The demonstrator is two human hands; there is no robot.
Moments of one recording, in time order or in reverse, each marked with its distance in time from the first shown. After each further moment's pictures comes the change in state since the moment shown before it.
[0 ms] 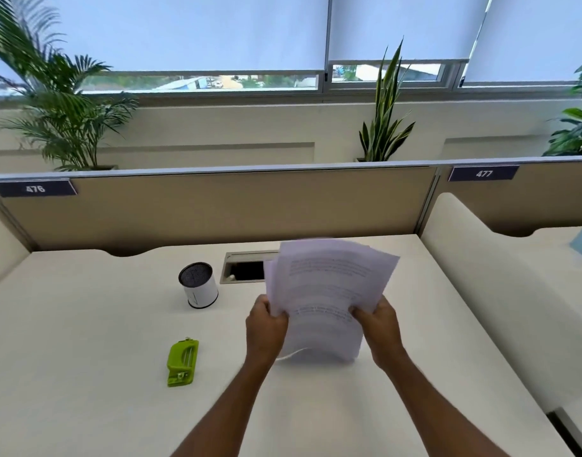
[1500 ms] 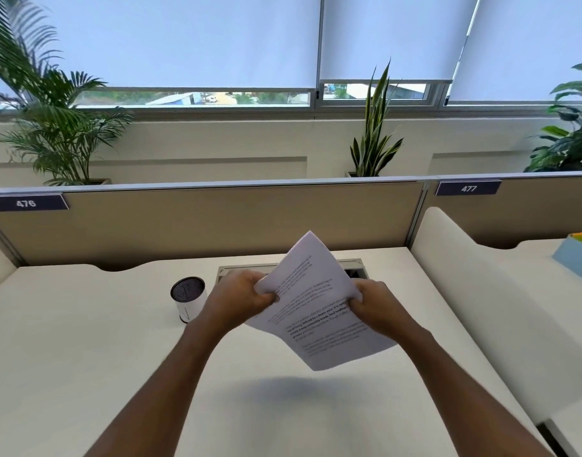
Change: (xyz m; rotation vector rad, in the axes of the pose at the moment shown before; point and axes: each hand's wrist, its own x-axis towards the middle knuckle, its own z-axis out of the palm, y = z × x) left_hand 0.040 0.079 -0.068 0.469 -0.296 0.452; right_hand 0.033 -0.085 -0.003 -0.968 -0.303 -0.210
